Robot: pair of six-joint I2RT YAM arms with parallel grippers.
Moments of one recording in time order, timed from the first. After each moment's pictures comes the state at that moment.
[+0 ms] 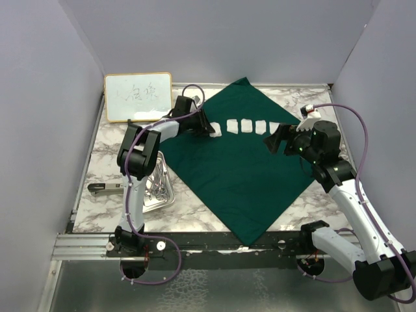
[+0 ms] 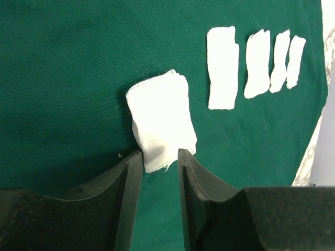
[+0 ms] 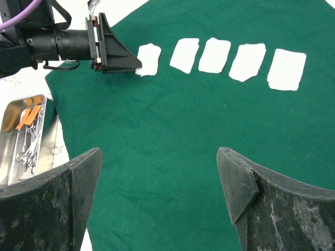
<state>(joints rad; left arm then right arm) -0.33 2.22 1.53 -0.06 0.48 -0.64 0.24 0.92 0.86 -0.31 -0.20 0.29</state>
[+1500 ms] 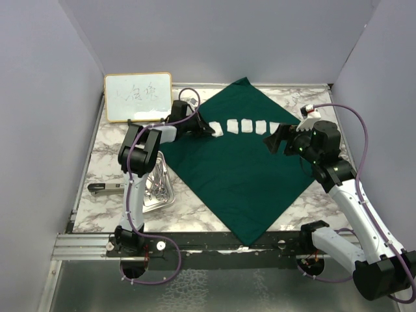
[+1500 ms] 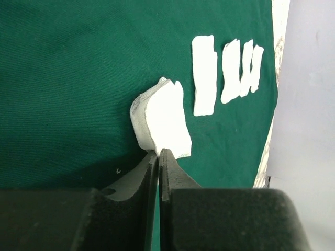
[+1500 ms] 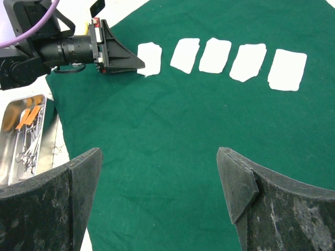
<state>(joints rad) -0.30 2.28 1.45 0.22 0.63 -0.82 0.24 0.92 0.86 -0.31 -0.20 0.29</state>
